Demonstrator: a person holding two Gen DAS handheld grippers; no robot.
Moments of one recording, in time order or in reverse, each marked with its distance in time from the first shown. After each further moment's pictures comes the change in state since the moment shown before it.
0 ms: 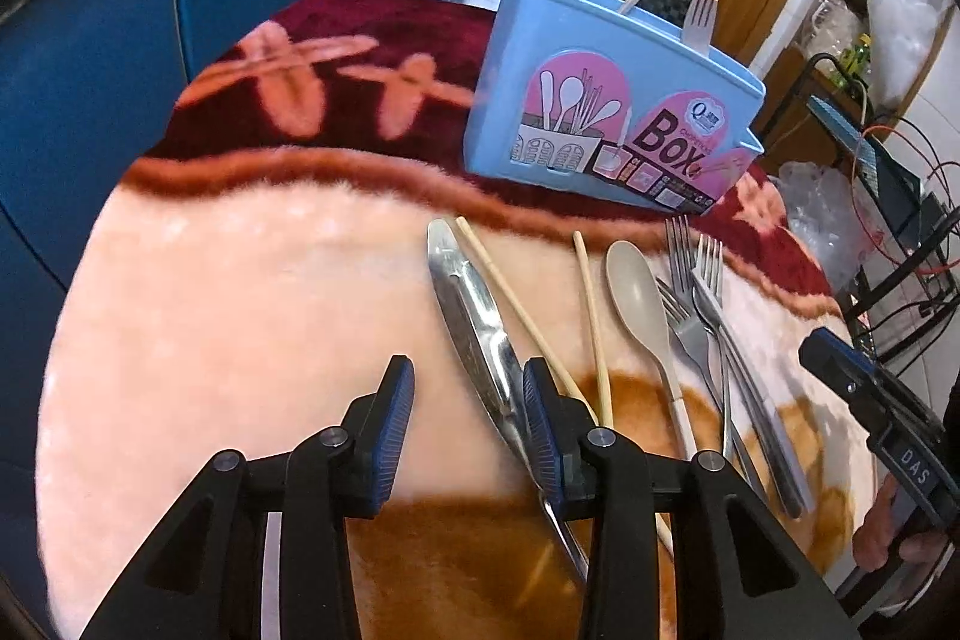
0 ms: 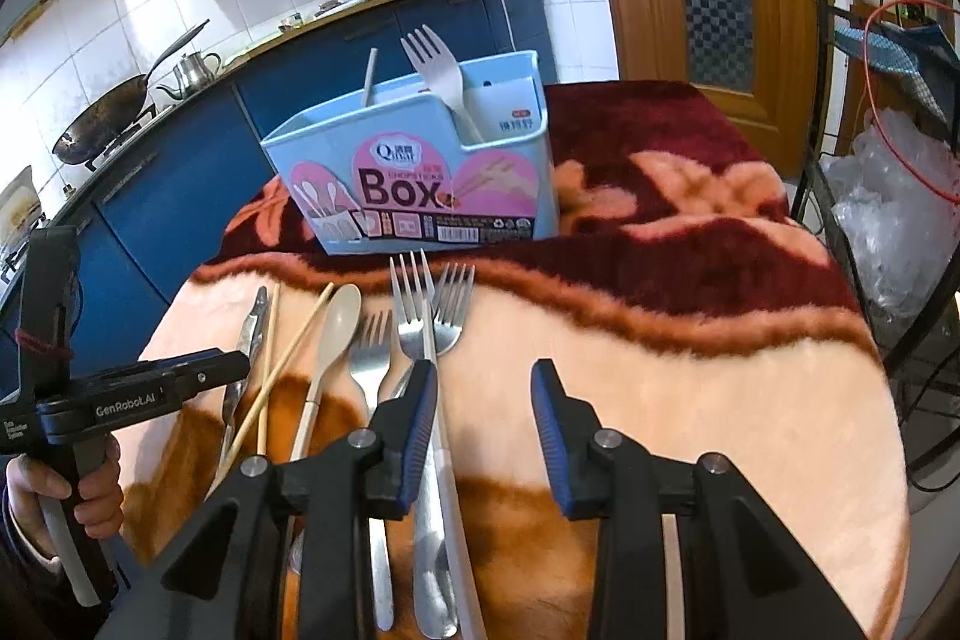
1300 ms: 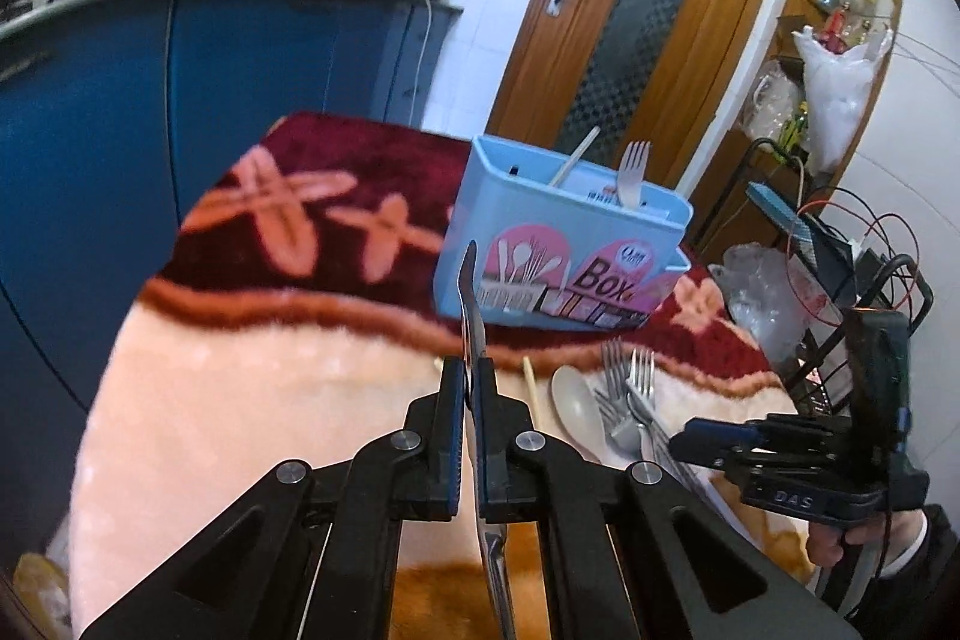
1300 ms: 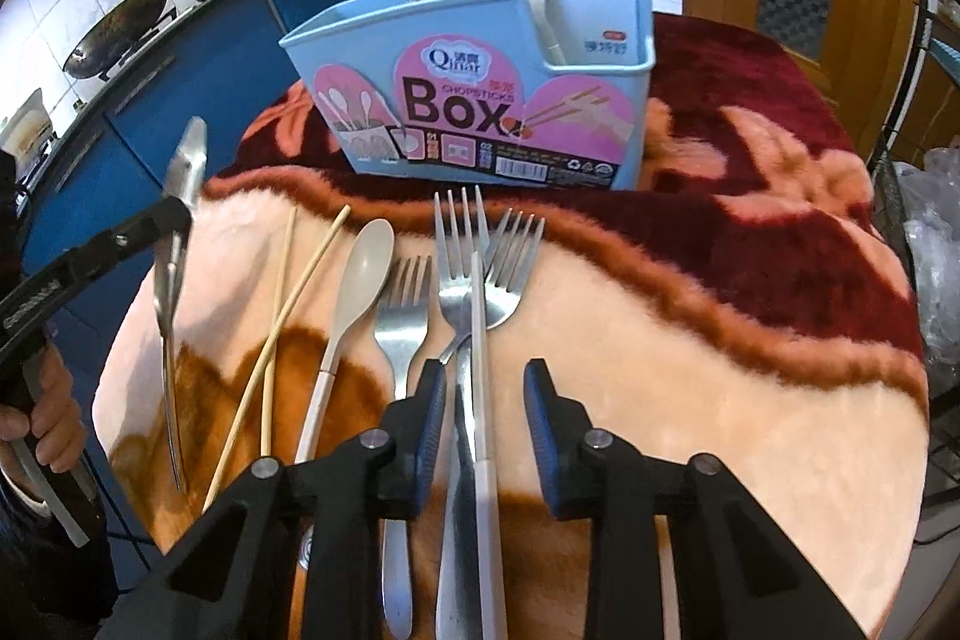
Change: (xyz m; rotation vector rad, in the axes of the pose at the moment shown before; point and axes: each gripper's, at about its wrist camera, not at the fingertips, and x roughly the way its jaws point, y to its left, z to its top) left arm -0.054 0.009 0.018 0.032 -0.267 -0.116; right arm 0.047 0.022 0.021 -0.116 0.261 0.068
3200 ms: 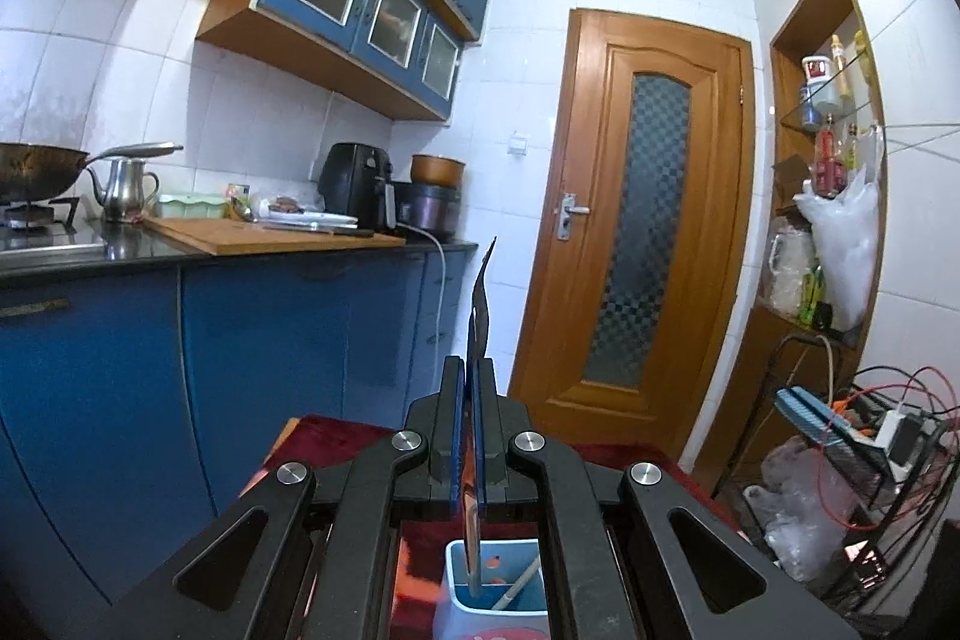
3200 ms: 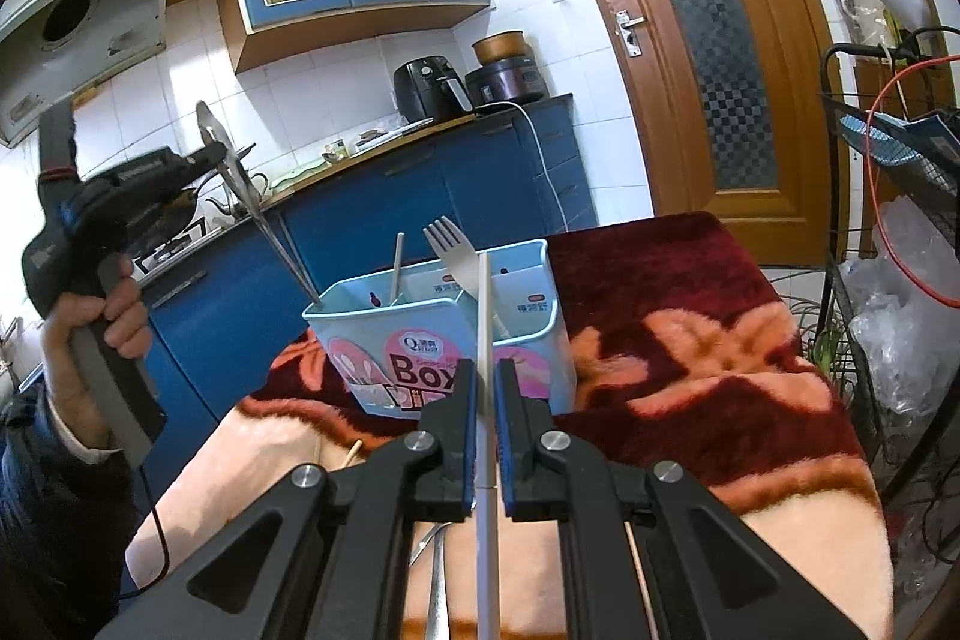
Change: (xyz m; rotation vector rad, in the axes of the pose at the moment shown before) left arm -0.023 -0.048 0.125 0.086 -0.550 0.115; right arm -0.081 -0.037 -0.004 0.096 -0.596 0.032
